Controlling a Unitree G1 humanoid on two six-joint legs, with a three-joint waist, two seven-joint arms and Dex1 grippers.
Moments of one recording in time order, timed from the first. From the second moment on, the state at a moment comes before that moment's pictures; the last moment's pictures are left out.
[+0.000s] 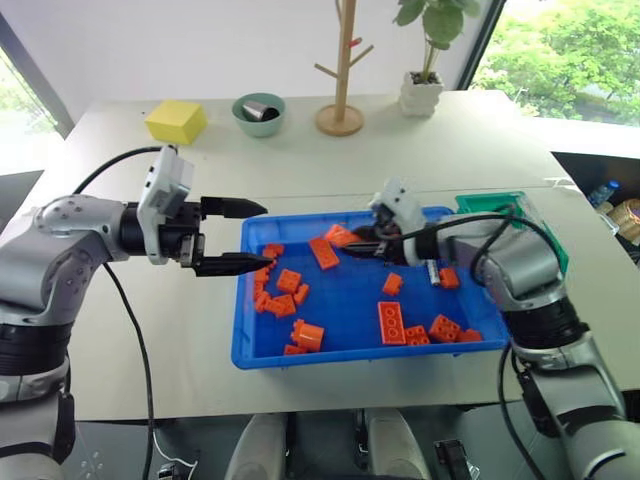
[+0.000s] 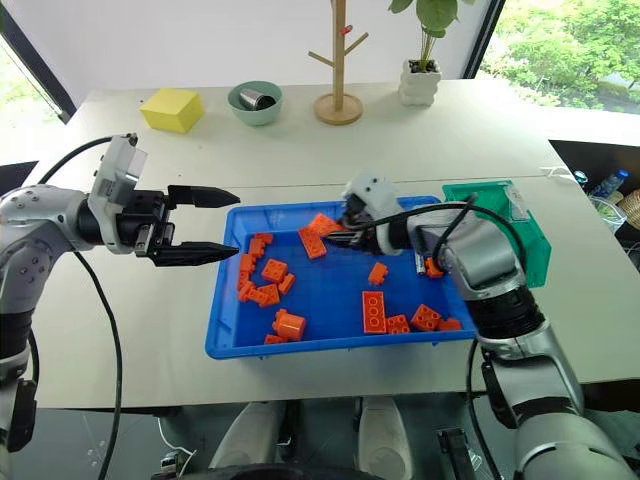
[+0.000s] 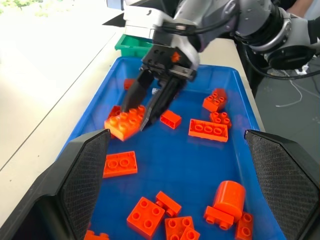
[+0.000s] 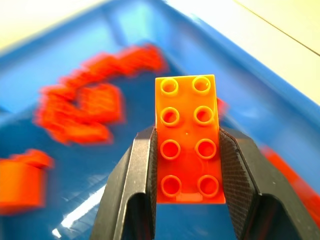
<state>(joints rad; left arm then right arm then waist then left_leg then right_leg) -0.55 0.86 0.09 -0.20 -0.71 0.65 -1.26 -0.71 -0.52 0.23 -0.22 0.37 1.04 0.81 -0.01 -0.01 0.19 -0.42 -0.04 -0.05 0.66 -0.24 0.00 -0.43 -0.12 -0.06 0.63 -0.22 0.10</state>
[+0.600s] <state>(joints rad) -0.57 0.85 0.08 -0.18 -0.71 0.65 -1.27 -0.73 -0.95 0.28 -0.08 0.27 0.64 1.20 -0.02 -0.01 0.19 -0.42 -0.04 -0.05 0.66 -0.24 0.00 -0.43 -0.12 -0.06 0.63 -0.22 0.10</state>
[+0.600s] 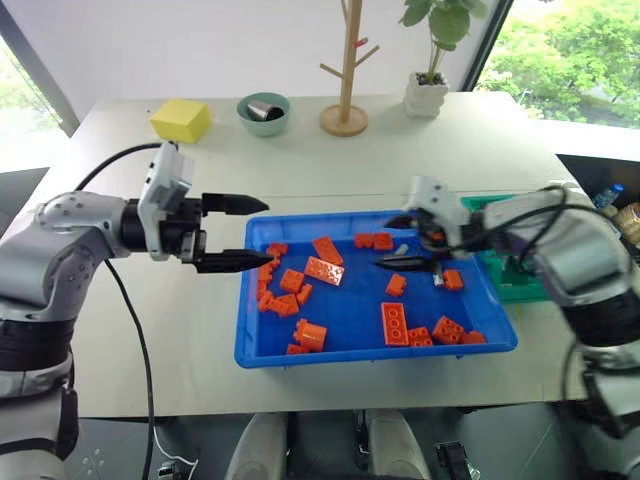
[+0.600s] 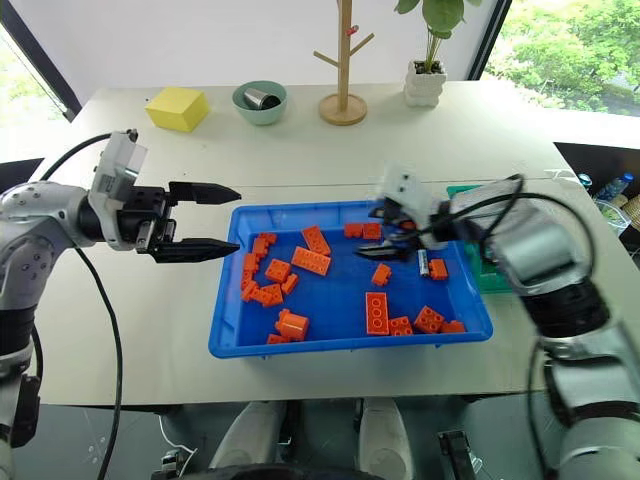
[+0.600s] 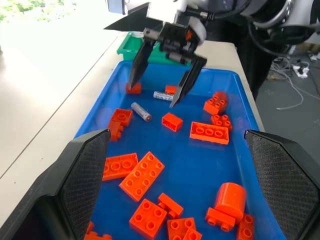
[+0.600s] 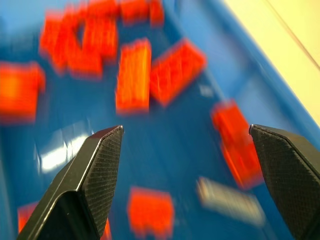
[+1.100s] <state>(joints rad) -0.57 0.86 0.07 -0.19 -0.71 0.64 -1.28 -0.89 -0.82 0.39 0.55 -0.04 -0.09 1.34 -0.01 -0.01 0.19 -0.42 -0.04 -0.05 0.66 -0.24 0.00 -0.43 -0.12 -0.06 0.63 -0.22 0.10</state>
